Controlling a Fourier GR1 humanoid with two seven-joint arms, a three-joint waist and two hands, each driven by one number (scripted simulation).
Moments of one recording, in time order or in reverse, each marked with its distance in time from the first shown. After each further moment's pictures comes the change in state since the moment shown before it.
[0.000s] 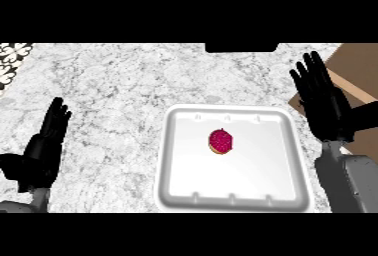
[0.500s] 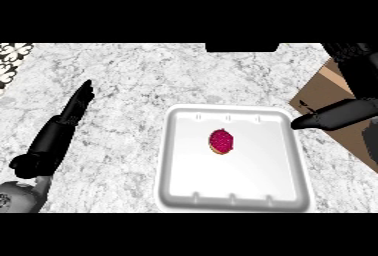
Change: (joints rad) left arm -0.140 0.091 -0.103 -0.037 -0.096 -0.192 -0.030; right arm -0.191 -0.297 0.050 -0.045 0.144 0.301 -0.087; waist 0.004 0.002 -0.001
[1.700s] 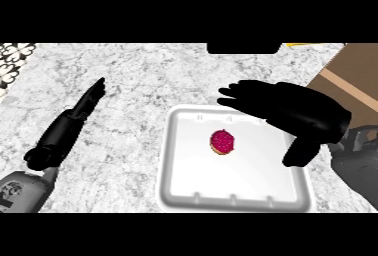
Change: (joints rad) left arm -0.057 -0.042 0.016 0.080 -0.054 -0.133 -0.036; right arm -0.126 -0.131 0.446 -0.125 0.703 0.338 -0.101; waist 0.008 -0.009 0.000
